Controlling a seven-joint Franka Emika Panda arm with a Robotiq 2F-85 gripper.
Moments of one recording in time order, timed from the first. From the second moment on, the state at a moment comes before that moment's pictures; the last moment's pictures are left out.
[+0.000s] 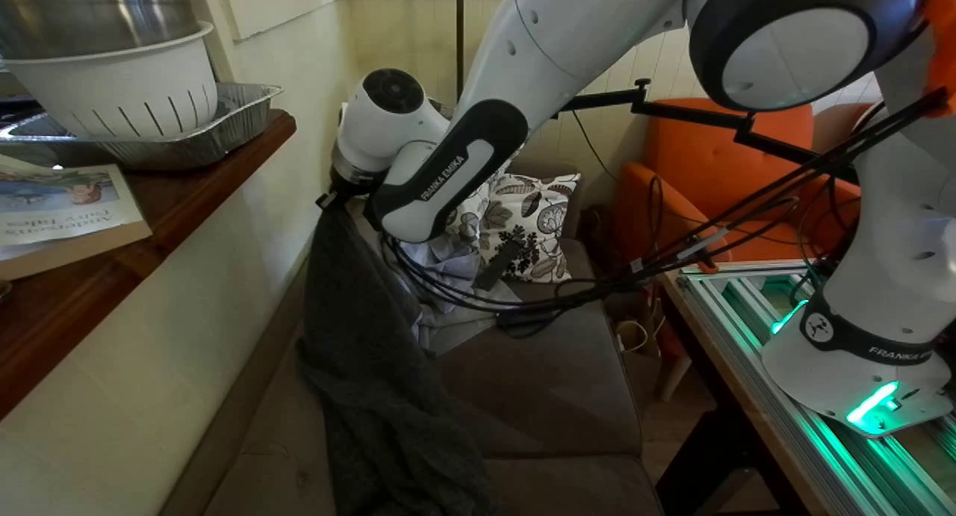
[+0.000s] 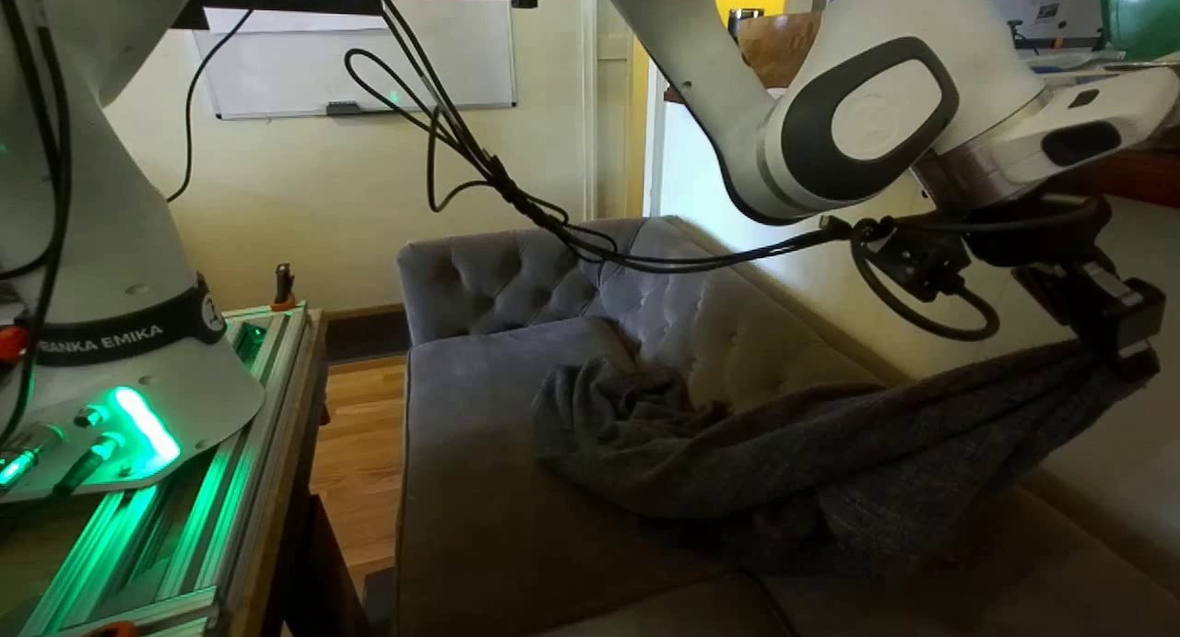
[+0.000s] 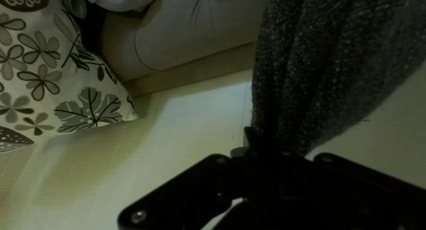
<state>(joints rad) 0.10 0.86 -0.61 -1.68 0.05 3.09 0.35</state>
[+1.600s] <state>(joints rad) -0.08 1.24 -0.65 -0.96 0.17 2.86 0.77</state>
